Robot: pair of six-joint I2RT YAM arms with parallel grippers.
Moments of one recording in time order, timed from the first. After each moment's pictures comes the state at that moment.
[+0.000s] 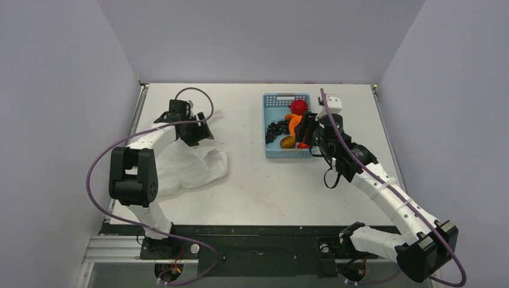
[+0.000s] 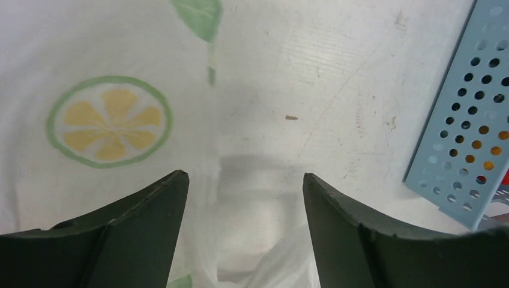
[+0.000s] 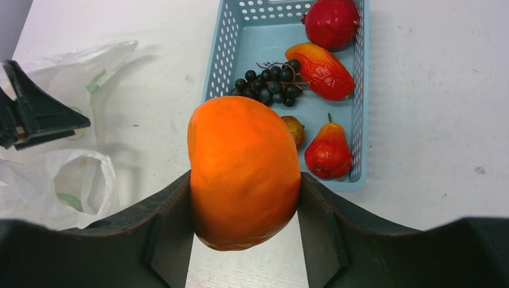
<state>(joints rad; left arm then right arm) -0.13 1.77 1.17 -0.39 0.21 -0.50 0.52 1.09 1.02 -0.36 0.23 0.39</state>
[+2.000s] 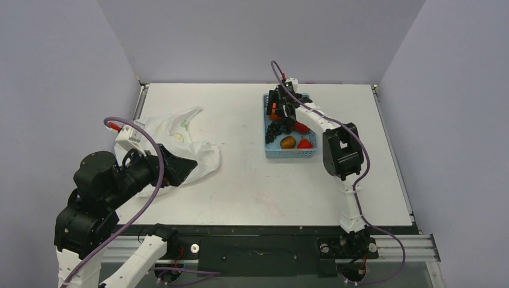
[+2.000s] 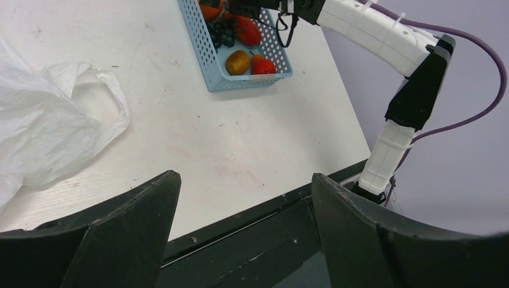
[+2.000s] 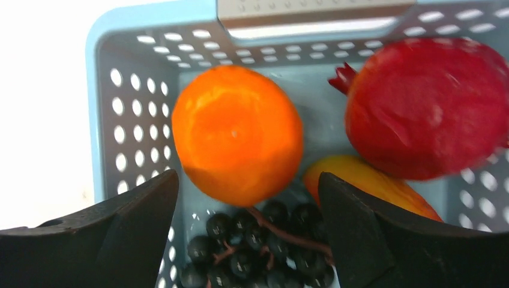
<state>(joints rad) -0.33 0.67 1.39 -1.04 0.26 -0.55 0.41 2.28 1.87 -0.35 0.17 0.40</state>
